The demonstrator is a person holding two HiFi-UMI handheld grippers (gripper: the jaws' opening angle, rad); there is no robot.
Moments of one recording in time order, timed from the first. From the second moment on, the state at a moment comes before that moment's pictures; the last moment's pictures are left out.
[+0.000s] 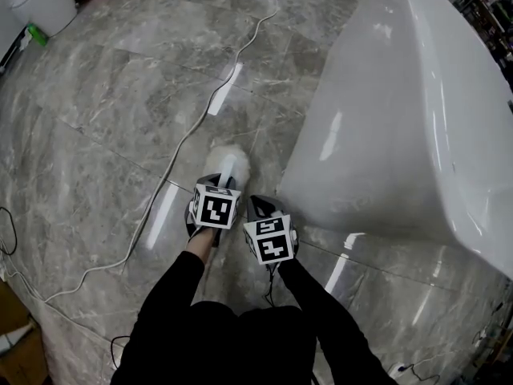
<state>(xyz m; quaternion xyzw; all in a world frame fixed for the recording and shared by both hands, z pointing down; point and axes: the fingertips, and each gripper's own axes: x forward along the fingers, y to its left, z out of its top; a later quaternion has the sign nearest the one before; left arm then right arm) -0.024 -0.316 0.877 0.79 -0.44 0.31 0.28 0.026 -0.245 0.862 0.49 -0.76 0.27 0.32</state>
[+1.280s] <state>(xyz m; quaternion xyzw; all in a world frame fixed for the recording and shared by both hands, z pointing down) -0.014 -0.328 0.918 0.78 -0.45 0.33 0.30 0.037 -0.249 0.863 0.50 -0.76 0.27 0.33</state>
